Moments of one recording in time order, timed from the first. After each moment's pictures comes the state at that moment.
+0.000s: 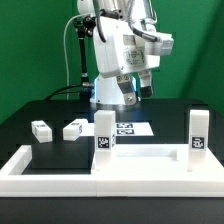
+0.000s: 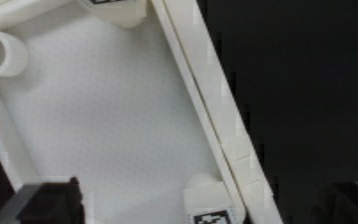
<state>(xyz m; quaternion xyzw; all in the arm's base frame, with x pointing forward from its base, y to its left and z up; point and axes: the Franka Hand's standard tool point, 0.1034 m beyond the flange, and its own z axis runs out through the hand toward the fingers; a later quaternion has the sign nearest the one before) 0.655 -0.006 0.151 -0.53 0.84 0.03 0.12</state>
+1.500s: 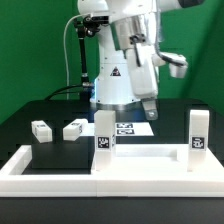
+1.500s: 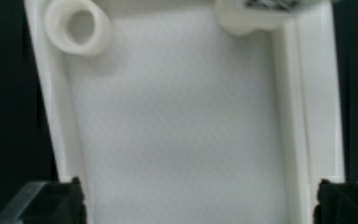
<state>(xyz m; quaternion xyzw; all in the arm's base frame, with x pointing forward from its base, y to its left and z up) 0.602 0.034 0.108 -0.66 0.75 0.05 0.08</state>
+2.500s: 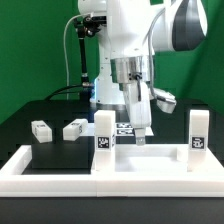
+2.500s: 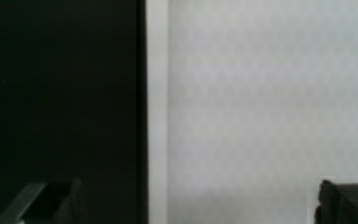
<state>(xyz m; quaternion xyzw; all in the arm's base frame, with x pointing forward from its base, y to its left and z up) 0.546 0.012 0.036 -0.70 0.72 0.00 0.05</state>
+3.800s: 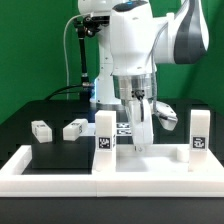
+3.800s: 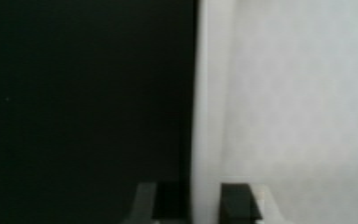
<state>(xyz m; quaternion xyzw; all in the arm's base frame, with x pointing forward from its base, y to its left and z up) 0.534 0.014 0.015 -0.70 0.71 0.03 0.03</state>
